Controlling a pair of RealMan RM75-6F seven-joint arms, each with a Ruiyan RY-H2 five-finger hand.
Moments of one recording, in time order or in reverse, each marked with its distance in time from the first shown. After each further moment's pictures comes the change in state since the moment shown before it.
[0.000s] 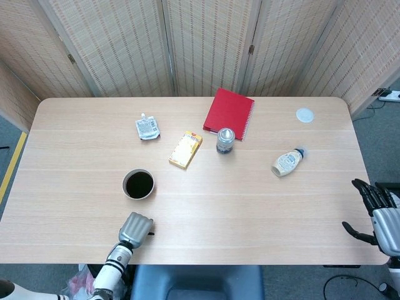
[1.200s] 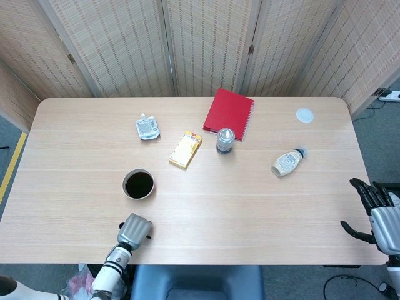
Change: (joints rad) left arm -0.029 0.005 0.049 -0.006 -0.022 0.029 0.005; right arm 0.007 -0.002 0.003 -0.006 -0.002 -0.010 -0.009
